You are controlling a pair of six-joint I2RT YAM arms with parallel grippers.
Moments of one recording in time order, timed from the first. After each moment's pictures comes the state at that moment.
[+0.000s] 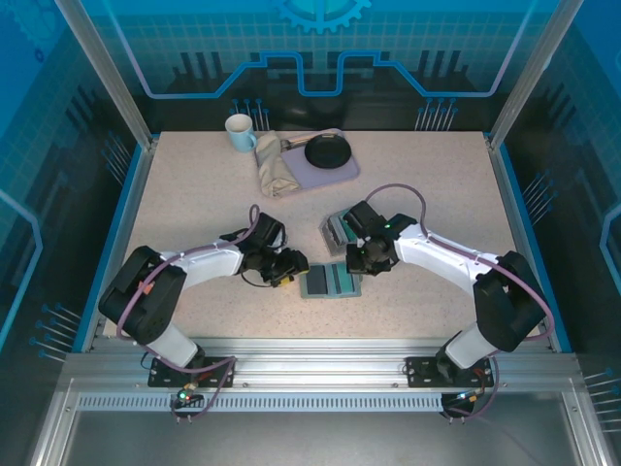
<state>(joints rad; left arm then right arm) -0.51 1.60 0.78 -0.28 0.44 -0.95 0.65 1.54 1.04 -0.80 -0.06 0.64</state>
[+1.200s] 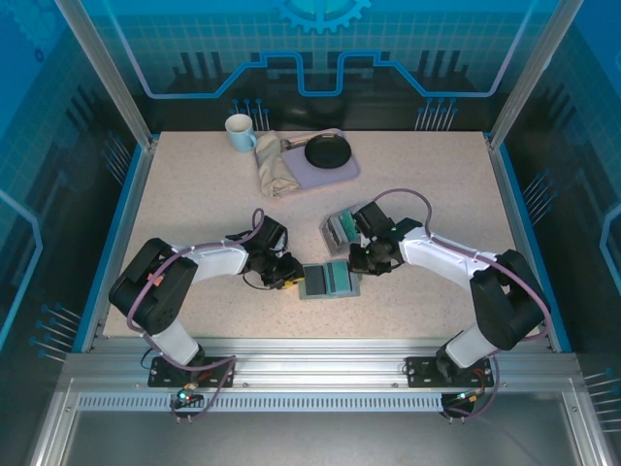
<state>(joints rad) -0.52 1.67 0.78 -0.27 0.45 -0.95 0.59 1.54 0.96 -0.66 -0.16 0.62</state>
